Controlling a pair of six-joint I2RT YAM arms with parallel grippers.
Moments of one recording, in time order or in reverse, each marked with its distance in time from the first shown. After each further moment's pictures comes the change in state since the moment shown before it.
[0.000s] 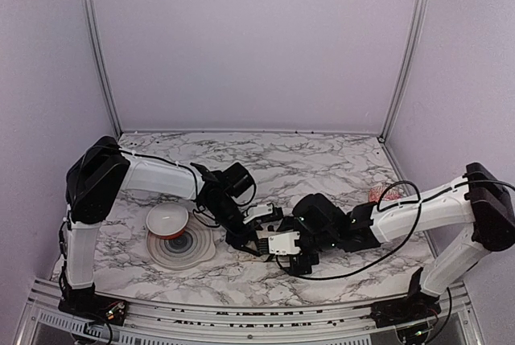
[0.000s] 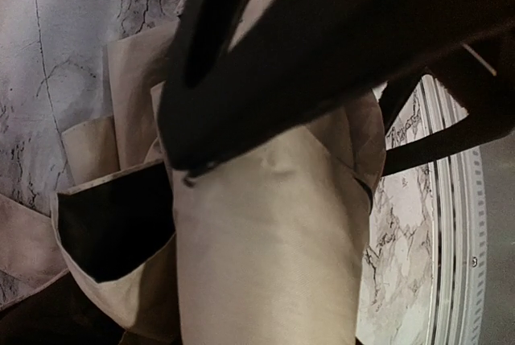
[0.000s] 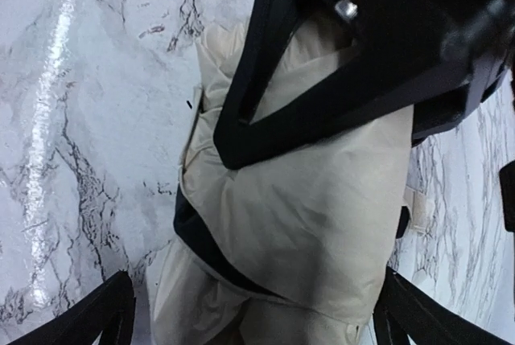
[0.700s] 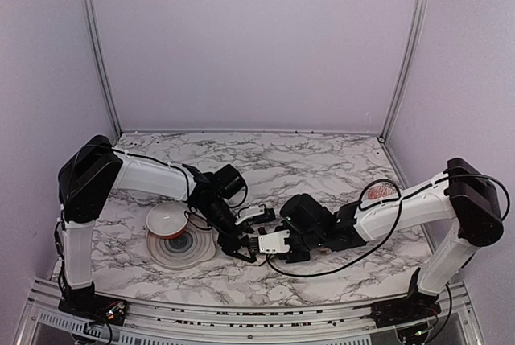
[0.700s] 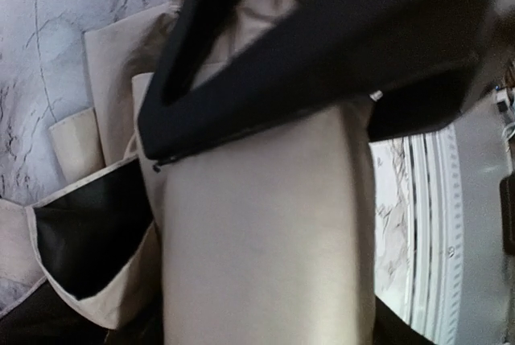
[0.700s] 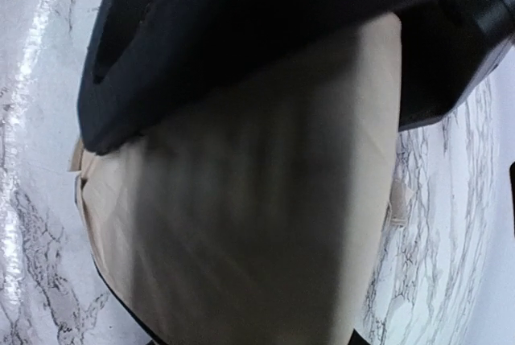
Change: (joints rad) left arm 0.034 -0.039 -0.063 -0.004 0.074 -0.033; right arm 0.008 0.144 0.080 0.039 0.096 -0.051
